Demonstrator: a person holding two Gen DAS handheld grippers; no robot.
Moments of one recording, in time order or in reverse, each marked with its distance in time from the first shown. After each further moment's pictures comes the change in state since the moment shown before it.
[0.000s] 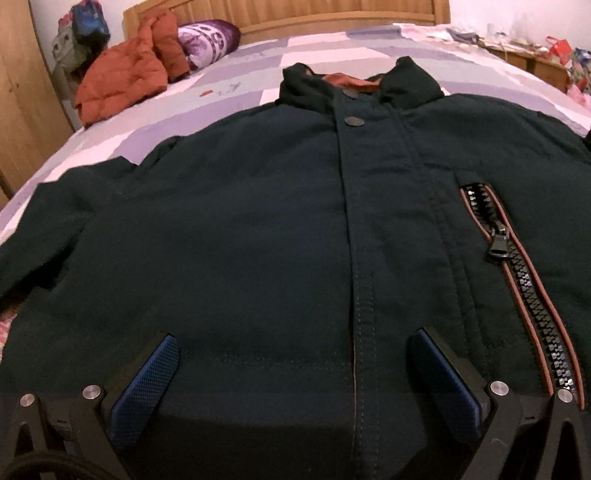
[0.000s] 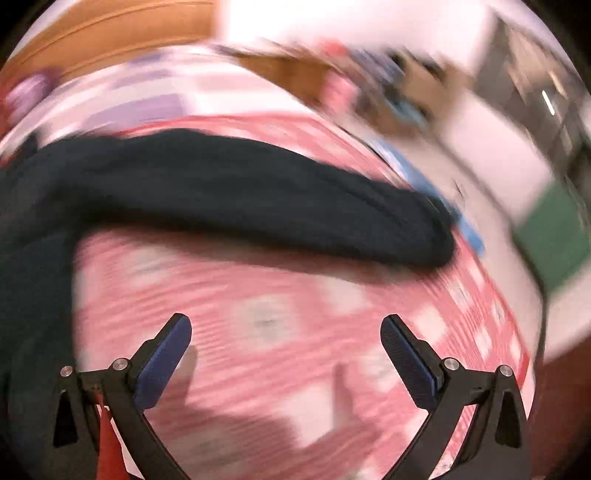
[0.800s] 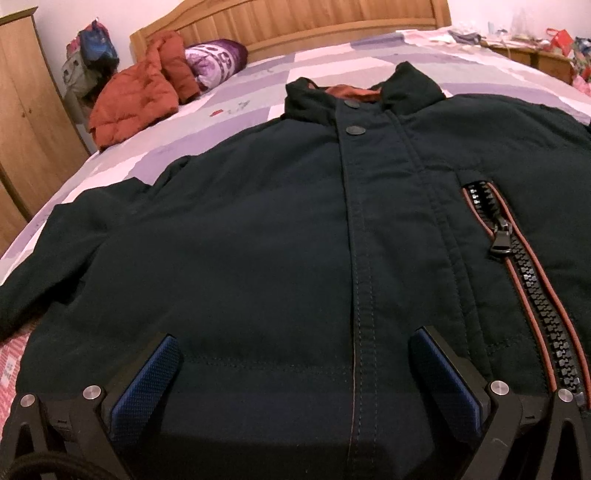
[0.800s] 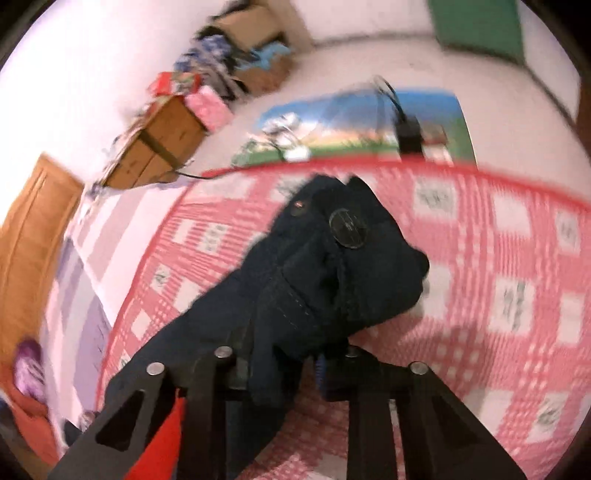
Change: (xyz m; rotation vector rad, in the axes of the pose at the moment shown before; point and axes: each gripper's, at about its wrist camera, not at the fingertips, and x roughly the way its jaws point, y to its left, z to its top) left arm -0.002 -0.011 -0.002 0.039 -0.048 0.072; right arm 0.062 -0.072 0.123 0.590 -0.075 0.177
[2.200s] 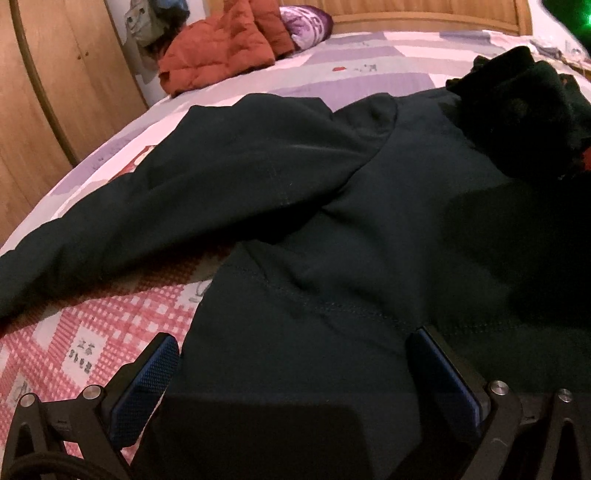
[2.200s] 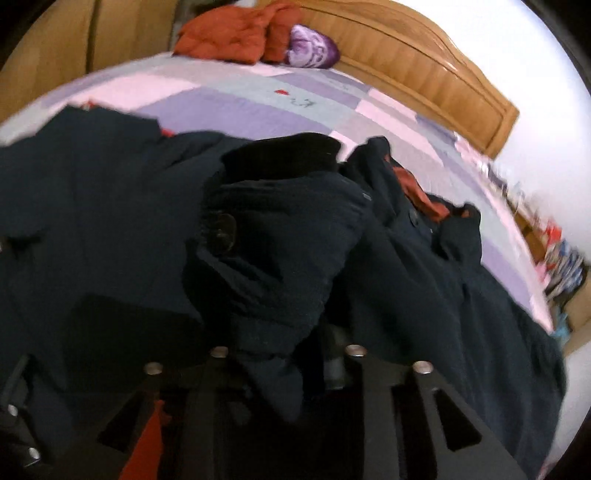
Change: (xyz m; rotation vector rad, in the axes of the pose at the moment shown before) left arm 0.046 0.179 -0.041 -0.140 0.075 0.114; right arm -0.110 0.465 -0.595 -1.619 -0.009 0.428
